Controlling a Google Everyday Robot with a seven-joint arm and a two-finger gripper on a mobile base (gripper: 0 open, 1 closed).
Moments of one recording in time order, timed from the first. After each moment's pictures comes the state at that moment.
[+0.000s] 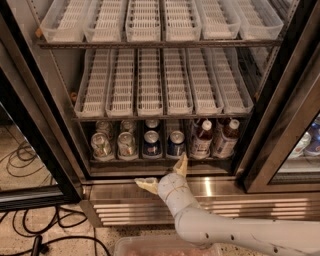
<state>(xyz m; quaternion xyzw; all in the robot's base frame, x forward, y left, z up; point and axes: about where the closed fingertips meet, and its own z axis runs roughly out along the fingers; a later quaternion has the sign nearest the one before) 0.577 -0.013 0.603 -0.23 0.74 0.03 0.63</state>
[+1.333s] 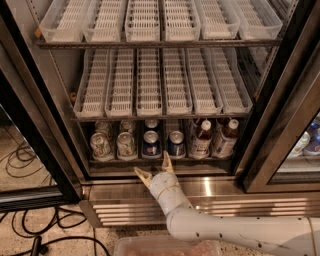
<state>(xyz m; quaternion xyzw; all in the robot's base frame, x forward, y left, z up) 0.595 0.013 0.597 -0.23 0.71 0.04 0.67</state>
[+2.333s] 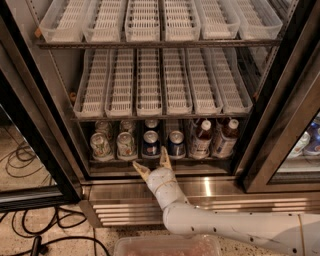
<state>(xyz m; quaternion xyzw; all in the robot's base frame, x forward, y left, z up) 0.615 0.019 0.598 -0.22 0.70 0.04 0.68</state>
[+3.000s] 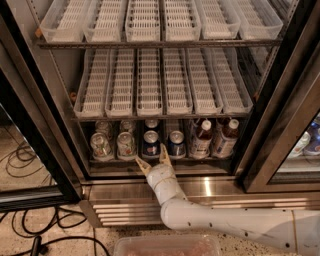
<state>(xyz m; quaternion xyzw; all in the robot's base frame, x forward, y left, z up) 0.633 0.016 0.597 -0.21 0.69 0.02 0.69</state>
